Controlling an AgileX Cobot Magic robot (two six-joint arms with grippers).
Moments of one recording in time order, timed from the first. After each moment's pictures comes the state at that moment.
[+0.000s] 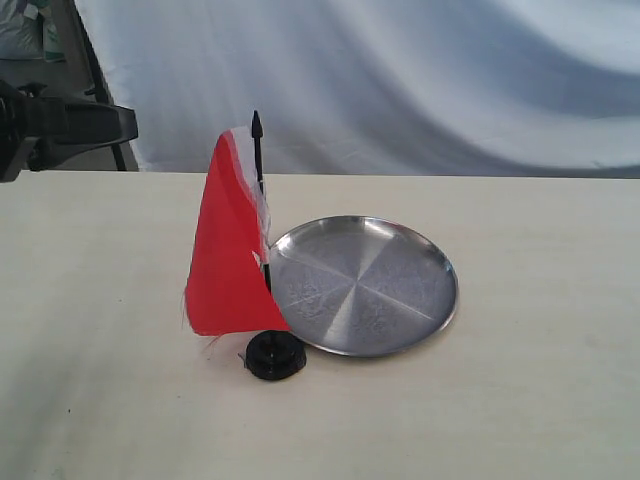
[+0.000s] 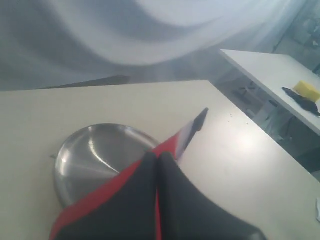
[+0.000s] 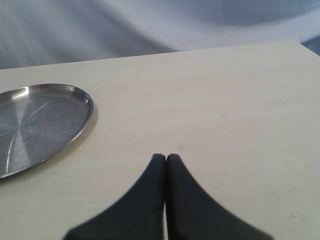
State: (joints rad) left arm 0.15 1.22 -0.79 1.56 -0.81 -1.76; right arm 0.03 0.15 0.00 0.09 0.24 -0.01
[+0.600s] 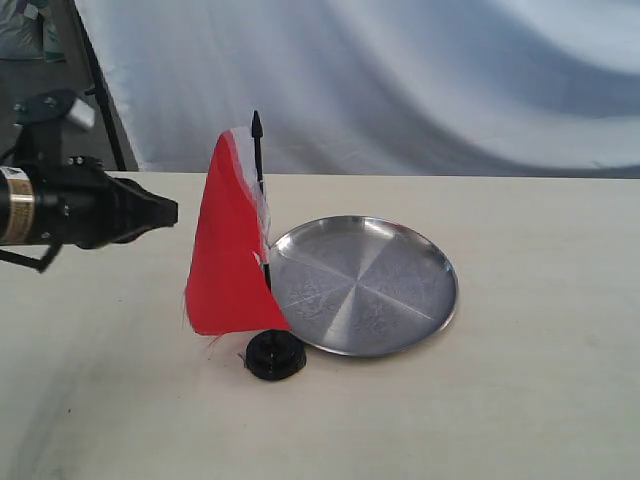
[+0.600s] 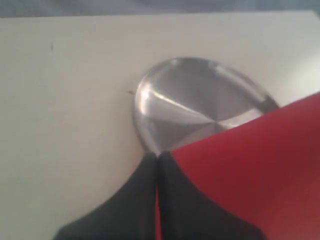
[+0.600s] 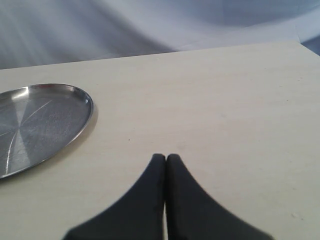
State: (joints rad) left arm -0.06 1.51 -0.79 1.45 -0.40 -1.52; right arm 0.03 0.15 0.00 0.09 0.24 -0.01
